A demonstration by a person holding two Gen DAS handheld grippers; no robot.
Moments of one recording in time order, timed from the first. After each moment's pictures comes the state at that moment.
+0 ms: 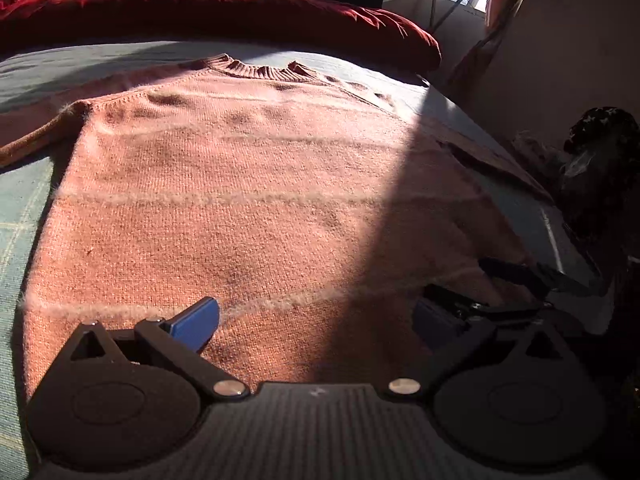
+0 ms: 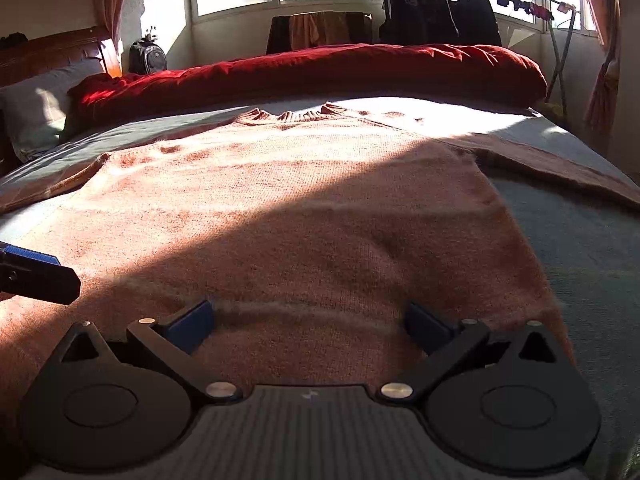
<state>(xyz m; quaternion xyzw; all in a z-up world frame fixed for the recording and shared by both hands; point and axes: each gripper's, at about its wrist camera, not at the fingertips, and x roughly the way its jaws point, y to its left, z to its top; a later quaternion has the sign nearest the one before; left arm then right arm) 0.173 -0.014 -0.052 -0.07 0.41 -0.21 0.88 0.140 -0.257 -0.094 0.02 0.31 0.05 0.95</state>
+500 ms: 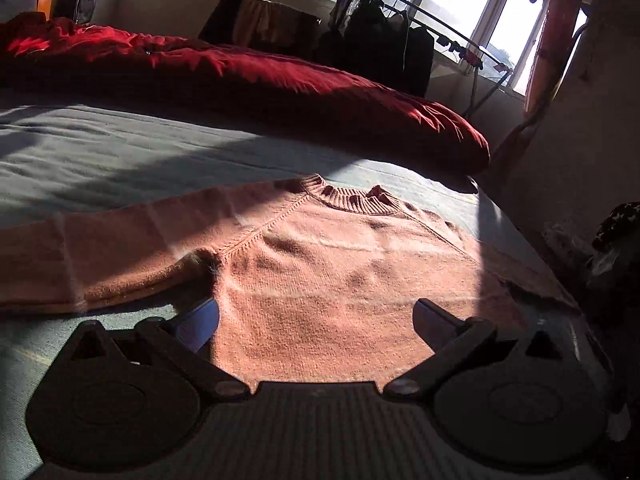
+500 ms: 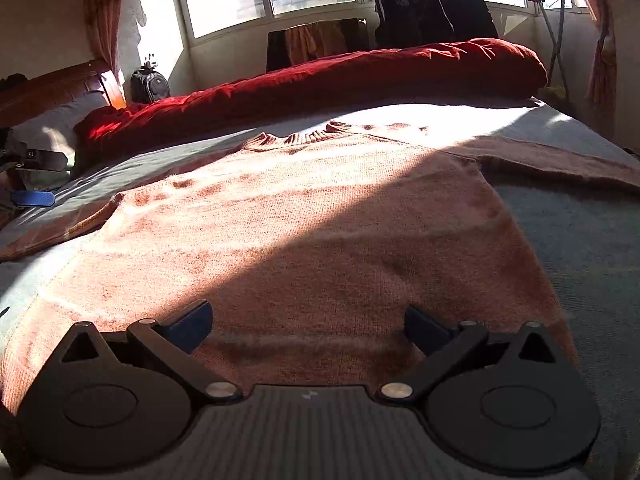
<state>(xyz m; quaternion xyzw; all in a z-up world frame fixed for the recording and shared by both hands) 0.257 0.100 0.016 -0.13 0.33 -0.15 0.92 0.146 -0.264 -0.070 0.08 0.30 0.08 0.95</state>
